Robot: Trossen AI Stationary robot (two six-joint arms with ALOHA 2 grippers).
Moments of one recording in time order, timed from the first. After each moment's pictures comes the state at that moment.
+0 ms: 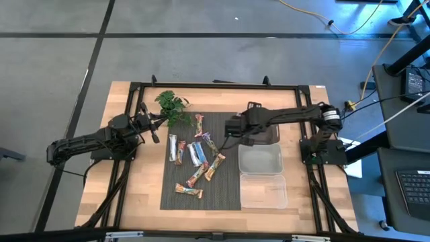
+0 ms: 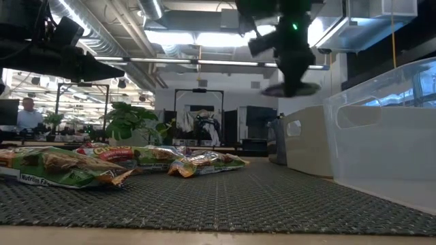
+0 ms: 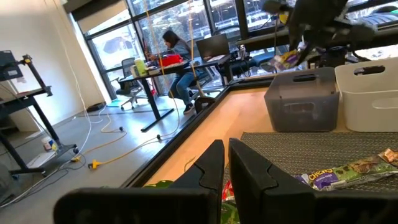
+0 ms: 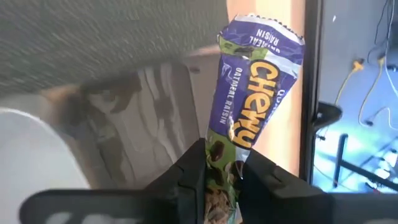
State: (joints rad) left arm 0.32 0.06 0.01 0.05 -0.16 0.22; right arm -0.01 1.82 1.53 -1.32 0.50 0.20
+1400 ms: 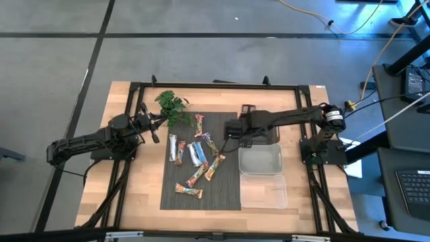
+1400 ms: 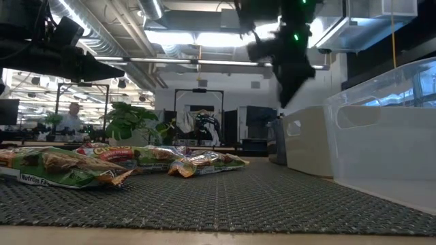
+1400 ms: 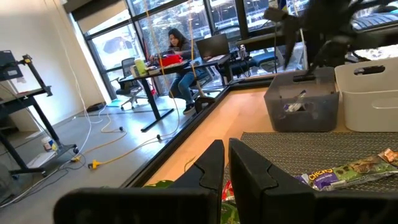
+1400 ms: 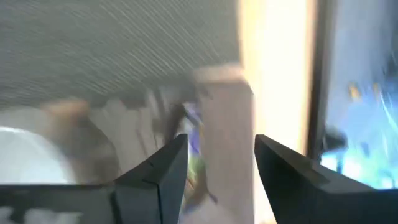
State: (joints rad) left arm 0.32 0.06 0.01 0.05 -0.16 0.22; right arm 0.02 1.80 1.46 -1.10 0.49 0.02
